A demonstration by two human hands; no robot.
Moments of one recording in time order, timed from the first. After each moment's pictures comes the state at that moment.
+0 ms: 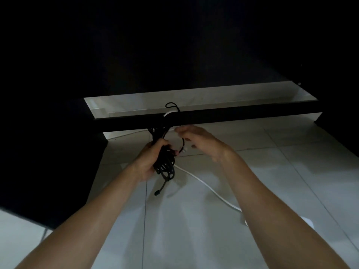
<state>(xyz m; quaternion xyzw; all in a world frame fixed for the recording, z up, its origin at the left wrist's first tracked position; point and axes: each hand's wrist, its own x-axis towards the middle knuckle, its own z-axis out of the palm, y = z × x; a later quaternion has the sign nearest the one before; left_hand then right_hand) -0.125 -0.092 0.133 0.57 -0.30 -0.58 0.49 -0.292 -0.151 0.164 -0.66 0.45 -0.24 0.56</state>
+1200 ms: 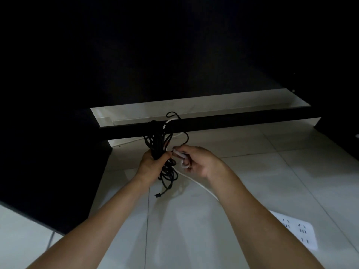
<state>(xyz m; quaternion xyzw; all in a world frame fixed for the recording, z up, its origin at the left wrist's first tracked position) -0.132 -0.075 0.126 0.62 -0.42 -0.40 0.53 -0.276 -0.131 0.141 -0.39 0.47 -0.25 0.75</state>
